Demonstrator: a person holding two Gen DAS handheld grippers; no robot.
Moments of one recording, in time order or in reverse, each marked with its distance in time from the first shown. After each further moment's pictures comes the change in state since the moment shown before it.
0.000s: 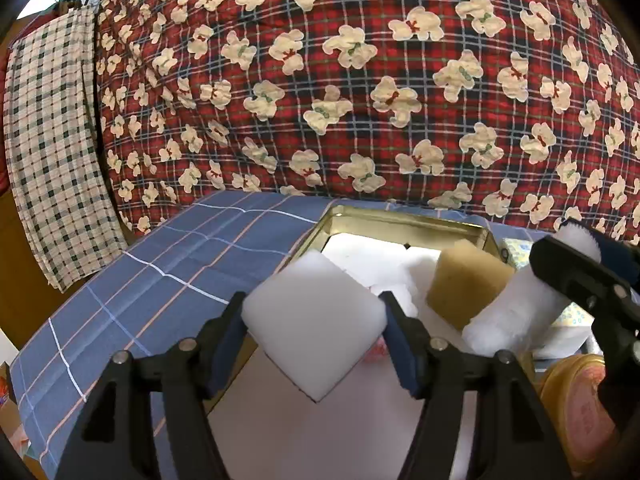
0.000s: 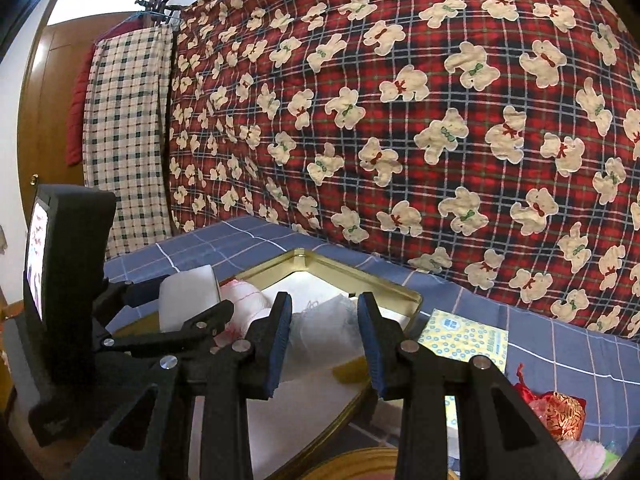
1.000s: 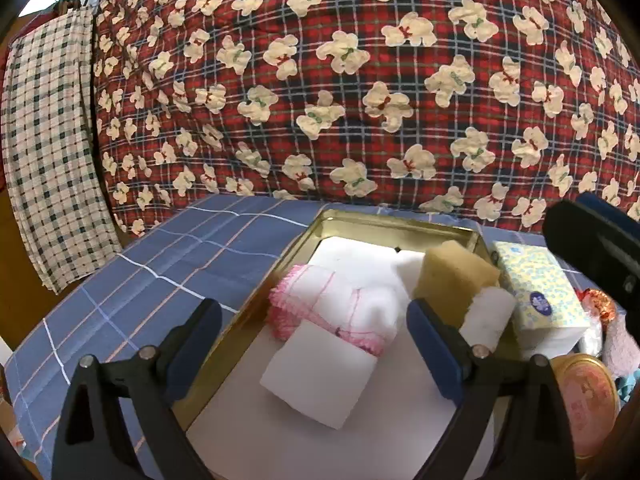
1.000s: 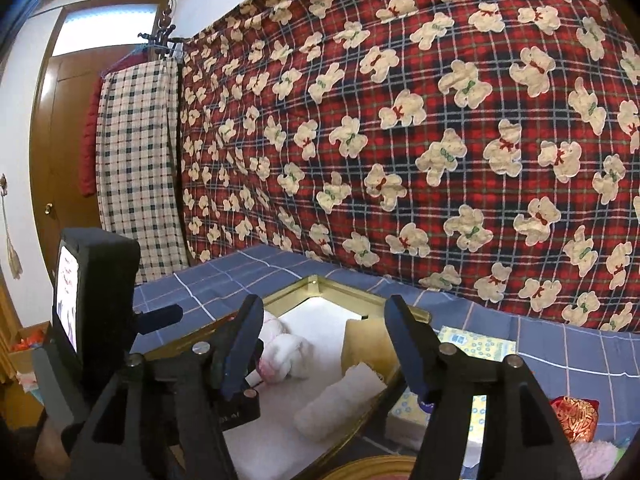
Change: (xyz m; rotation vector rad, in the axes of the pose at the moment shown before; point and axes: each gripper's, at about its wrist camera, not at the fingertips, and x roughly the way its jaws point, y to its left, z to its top) left arm -0.003 -0.005 0.000 -0.004 -0.020 -0.031; right arm -0.018 -0.007 0.005 0.052 -0.106 0.052
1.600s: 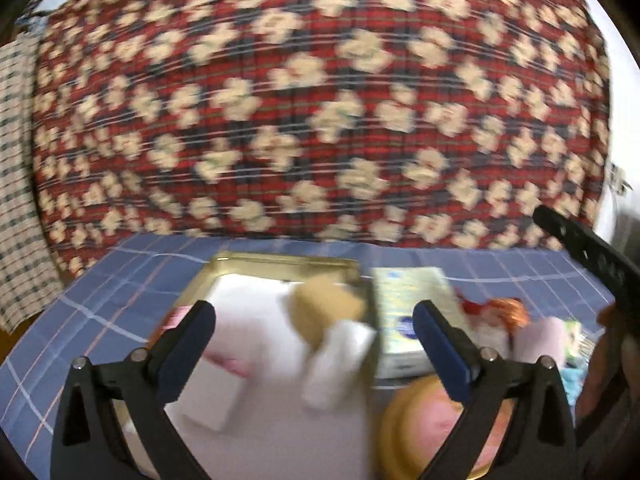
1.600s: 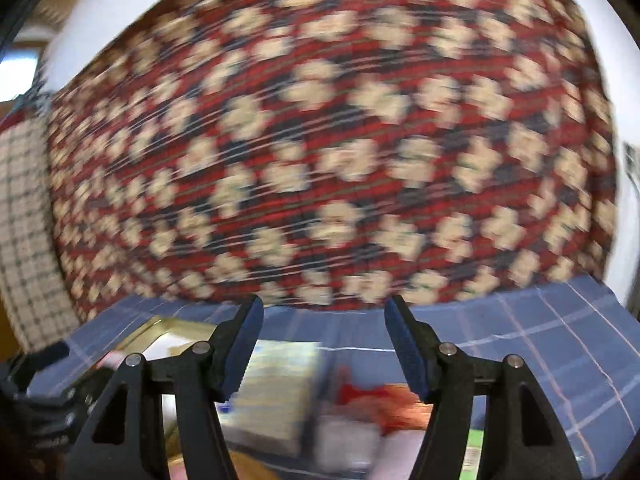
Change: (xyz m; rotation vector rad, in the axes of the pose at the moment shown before) left arm -0.046 -0.068 0.021 0.103 -0.067 -0.272; right arm -0.080 -0.127 -0.001 0.258 -0.074 -0.497
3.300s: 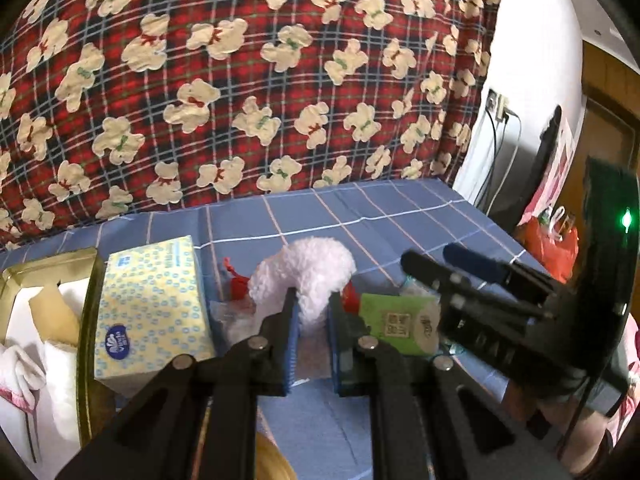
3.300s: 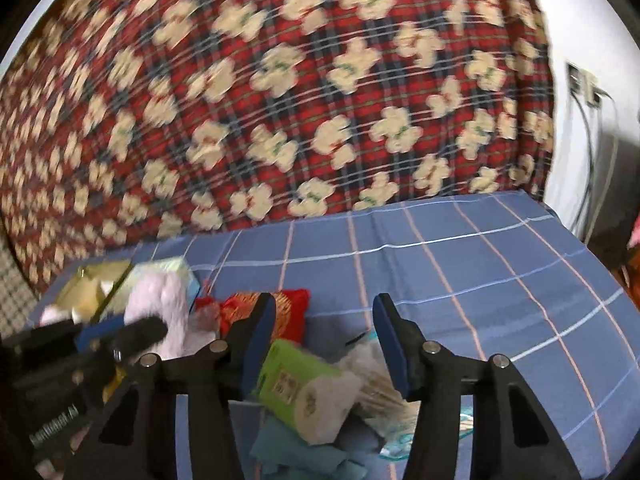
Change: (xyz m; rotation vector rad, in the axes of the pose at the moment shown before) left arm 0.051 -0.153 0.003 0.160 0.219 -0.482; right arm -0.001 -0.098 -0.041 0.042 0.279 -0.144
